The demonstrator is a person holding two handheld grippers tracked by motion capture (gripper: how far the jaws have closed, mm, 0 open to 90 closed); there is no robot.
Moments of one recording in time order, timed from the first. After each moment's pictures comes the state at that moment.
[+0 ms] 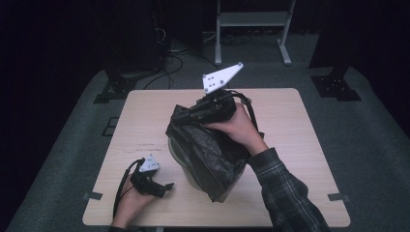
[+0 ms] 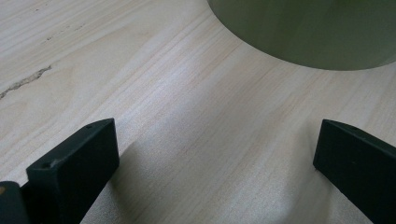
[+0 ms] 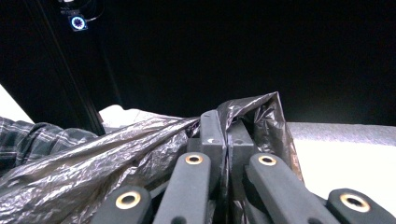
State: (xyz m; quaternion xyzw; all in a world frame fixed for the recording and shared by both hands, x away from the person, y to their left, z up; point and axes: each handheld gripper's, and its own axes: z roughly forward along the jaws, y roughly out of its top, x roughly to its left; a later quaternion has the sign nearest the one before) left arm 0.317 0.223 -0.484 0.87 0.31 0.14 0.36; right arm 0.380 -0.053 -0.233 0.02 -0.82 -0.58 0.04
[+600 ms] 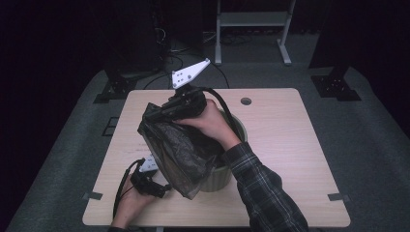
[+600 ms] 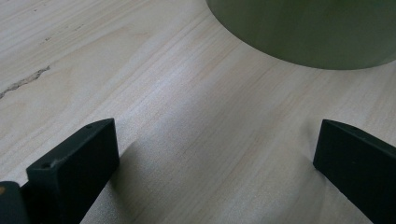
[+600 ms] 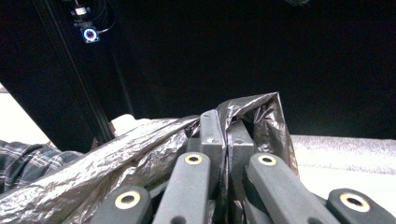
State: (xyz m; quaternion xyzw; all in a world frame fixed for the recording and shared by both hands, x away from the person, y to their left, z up) left arm 0.317 0.223 -0.484 0.87 0.31 0.14 0.36; right arm 0.397 0.008 -0.233 0.04 -0.81 -0.58 0.07
